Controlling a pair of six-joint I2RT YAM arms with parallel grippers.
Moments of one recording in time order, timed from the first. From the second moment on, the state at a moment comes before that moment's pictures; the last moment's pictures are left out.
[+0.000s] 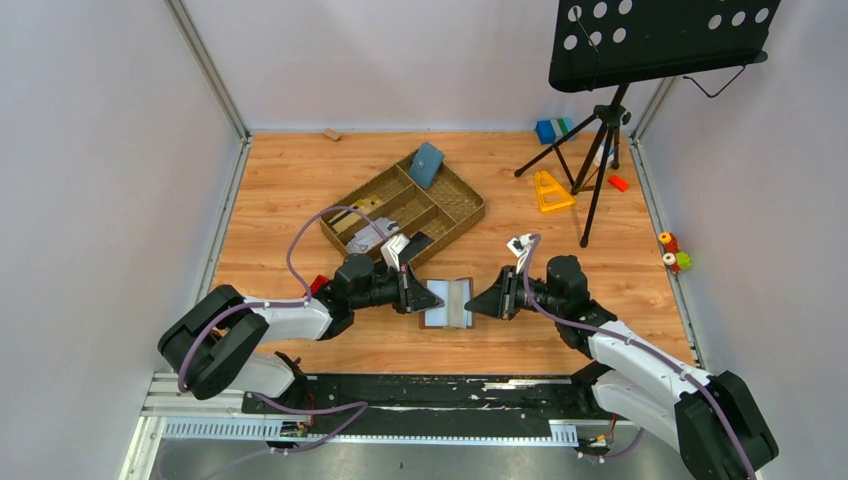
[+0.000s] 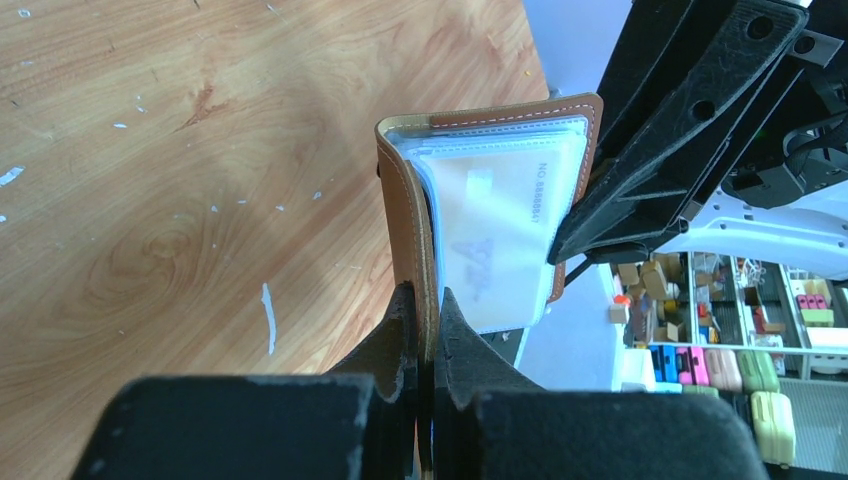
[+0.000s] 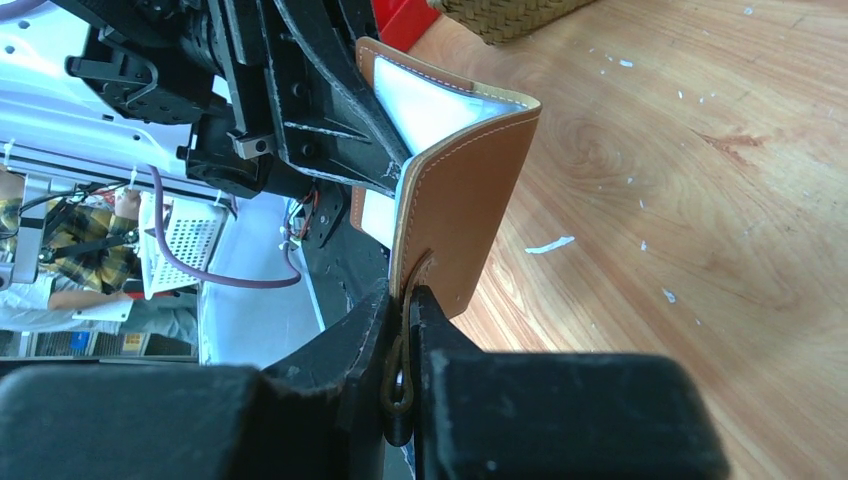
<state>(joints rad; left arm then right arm) -0.74 1.38 0.35 0.74 0.52 -0.89 0.51 0.93 0.28 0.35 -0.72 0.72</state>
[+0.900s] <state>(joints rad) -0.75 1.41 0.37 0.74 0.51 -0.89 0.51 0.97 0.28 0.39 -0.74 0.74</state>
